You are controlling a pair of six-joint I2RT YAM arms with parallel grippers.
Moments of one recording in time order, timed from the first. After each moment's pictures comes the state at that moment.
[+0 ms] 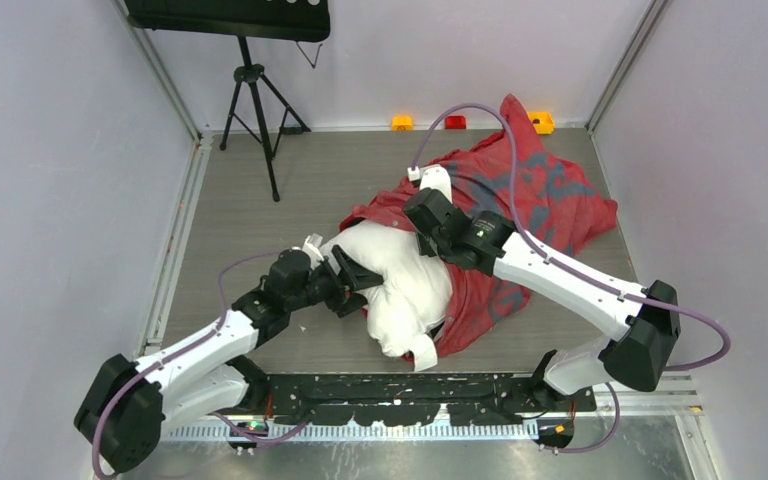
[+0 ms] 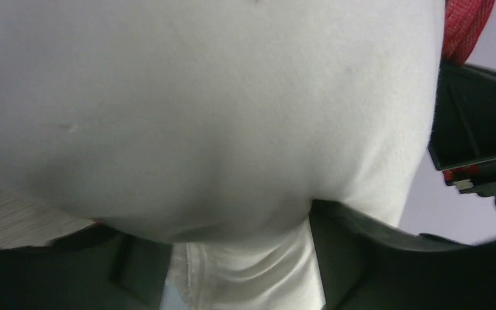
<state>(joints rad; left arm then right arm) -0.64 0.94 0.41 0.08 0.33 -1.38 0.91 1.41 1.31 -0.73 0.51 0.44</state>
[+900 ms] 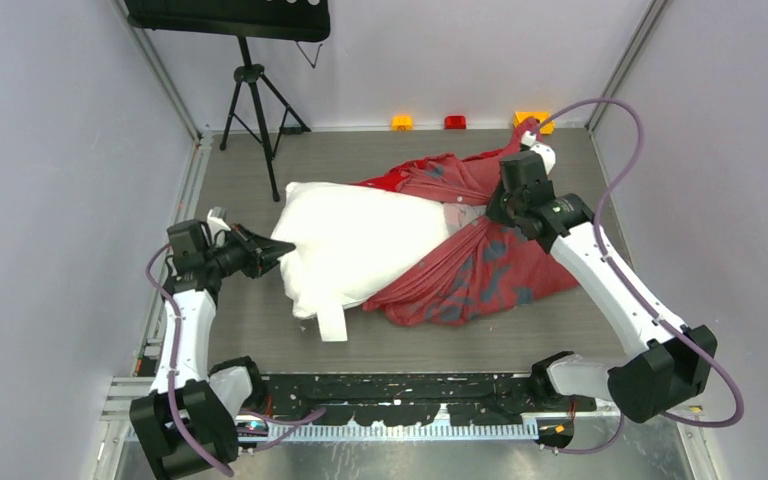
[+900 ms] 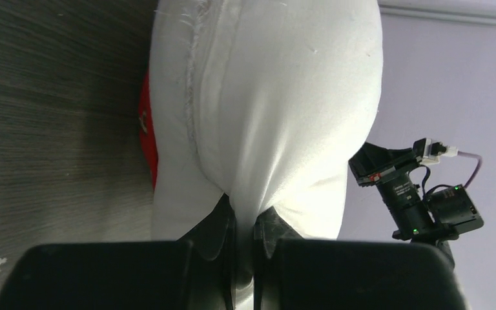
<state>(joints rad) 0.28 0.96 0.63 -0.33 0.87 -0.92 0.39 1.26 1.21 -0.69 0.31 0.60</state>
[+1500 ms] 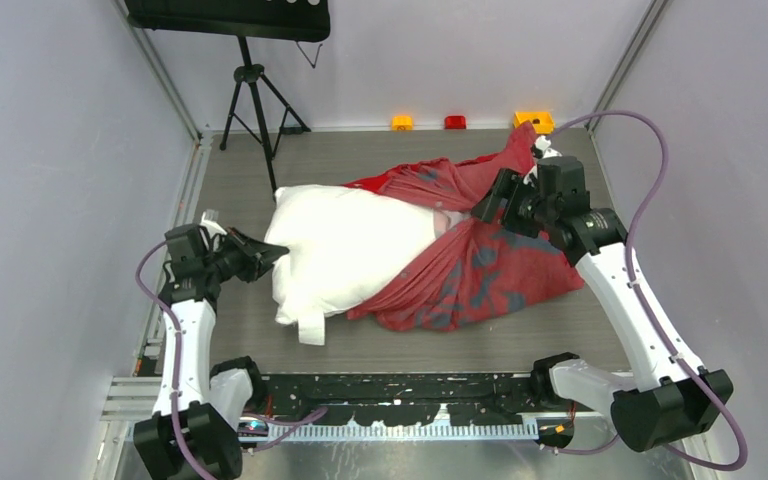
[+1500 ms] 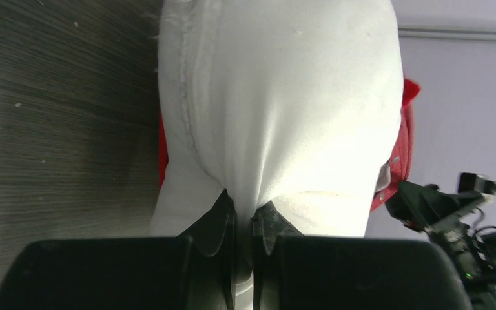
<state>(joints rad) 0.31 0.88 0.63 -0.43 0.77 -0.84 0.24 1.10 1.16 -0.71 -0.09 0.54</state>
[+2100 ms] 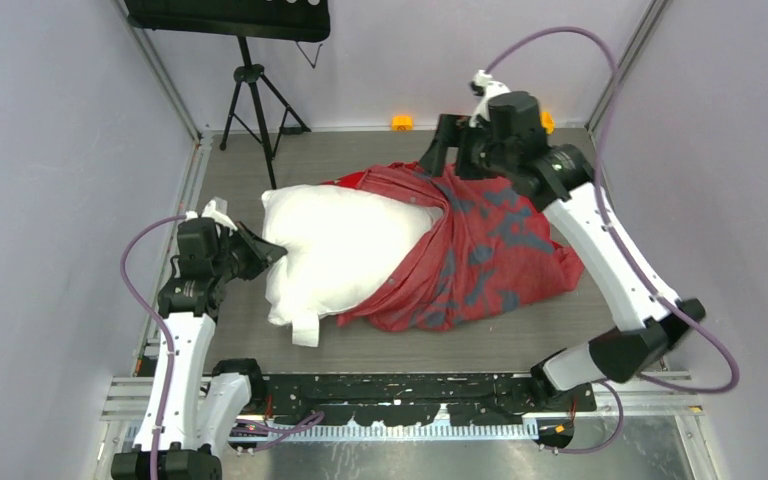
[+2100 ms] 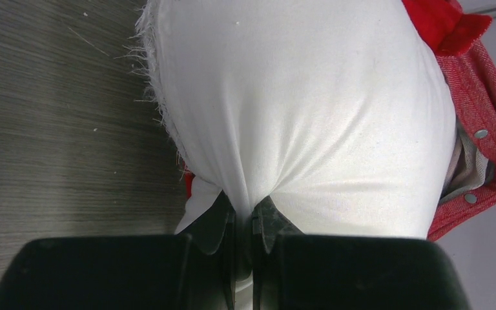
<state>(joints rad) 0.06 0.78 0.77 -0.60 0.37 -0.67 0.45 1.40 1.69 -0.78 -0.08 0.43</state>
